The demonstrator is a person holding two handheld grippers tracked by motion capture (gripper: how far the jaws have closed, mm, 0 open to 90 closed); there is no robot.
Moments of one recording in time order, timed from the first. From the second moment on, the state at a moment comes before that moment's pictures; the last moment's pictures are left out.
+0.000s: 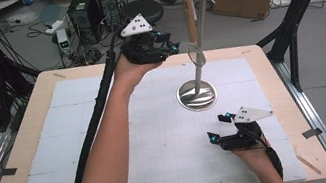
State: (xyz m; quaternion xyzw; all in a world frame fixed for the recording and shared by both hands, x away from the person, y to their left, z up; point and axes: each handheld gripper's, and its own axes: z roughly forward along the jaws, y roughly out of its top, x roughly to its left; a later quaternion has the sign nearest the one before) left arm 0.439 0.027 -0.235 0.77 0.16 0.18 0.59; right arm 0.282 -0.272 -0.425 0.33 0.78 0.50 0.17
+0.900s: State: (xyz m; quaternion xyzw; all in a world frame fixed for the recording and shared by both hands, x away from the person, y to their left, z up) left arm 0.380 0.121 -0.276 0.77 0.20 0.19 0.57; right arm 0.282 -0.270 -0.427 0.32 0.79 0.49 0.17
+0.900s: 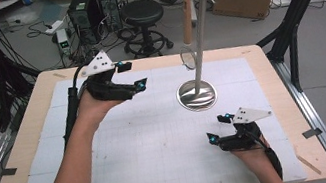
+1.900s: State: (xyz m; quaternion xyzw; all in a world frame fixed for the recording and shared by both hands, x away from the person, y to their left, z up) left arm 0.325 0.172 -0.332 0.75 0.19 0.19 0.60; right arm 0.282 -0.269 -0.427 0.33 0.79 0.49 0.17
